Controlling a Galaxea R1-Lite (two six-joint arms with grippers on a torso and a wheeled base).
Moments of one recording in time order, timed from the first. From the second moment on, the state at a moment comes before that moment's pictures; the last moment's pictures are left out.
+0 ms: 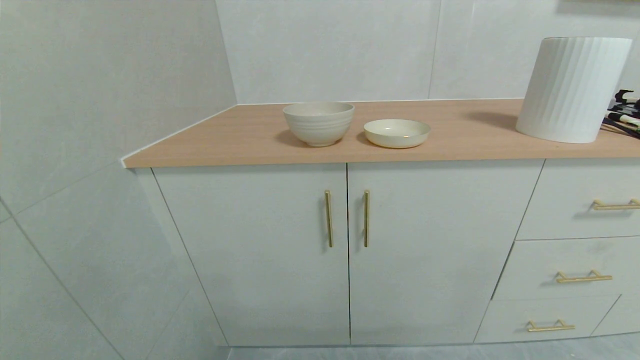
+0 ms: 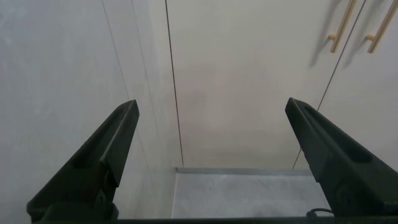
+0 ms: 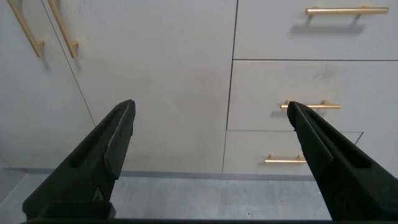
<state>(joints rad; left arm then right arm) 0.00 0.00 0.00 0.00 0.03 0.00 0.00 0.00 0.00 0.00 0.03 -0.01</state>
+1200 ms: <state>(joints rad) 0.00 0.00 0.00 0.00 0.03 0.00 0.03 0.21 -0.22 0.03 0.23 0.05</state>
